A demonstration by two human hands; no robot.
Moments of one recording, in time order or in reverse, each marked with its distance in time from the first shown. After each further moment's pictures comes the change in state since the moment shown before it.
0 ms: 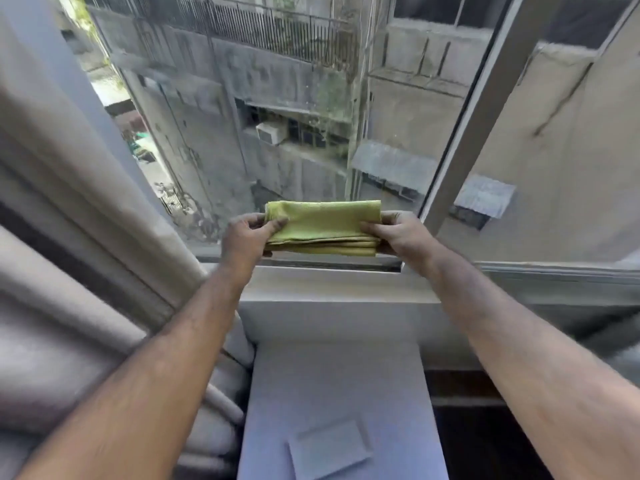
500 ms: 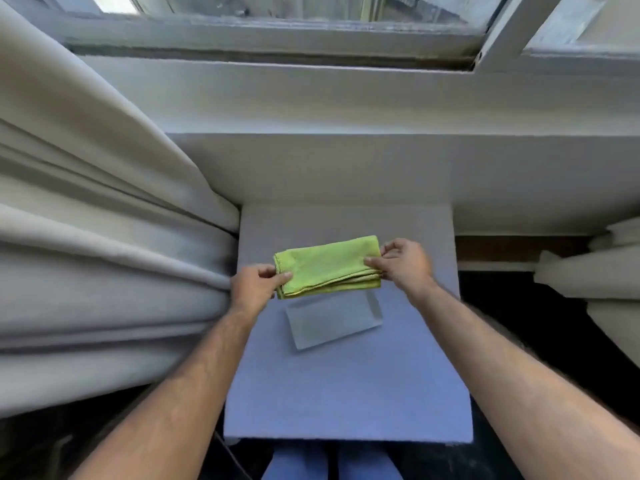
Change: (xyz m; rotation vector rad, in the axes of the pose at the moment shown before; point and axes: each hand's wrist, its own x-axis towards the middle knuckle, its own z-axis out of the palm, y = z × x) left_hand -0.178 -0.396 0.062 0.251 -0.244 -0.715; right_hand -0.041 0.418 0.045 -0.155 0.186 0.559
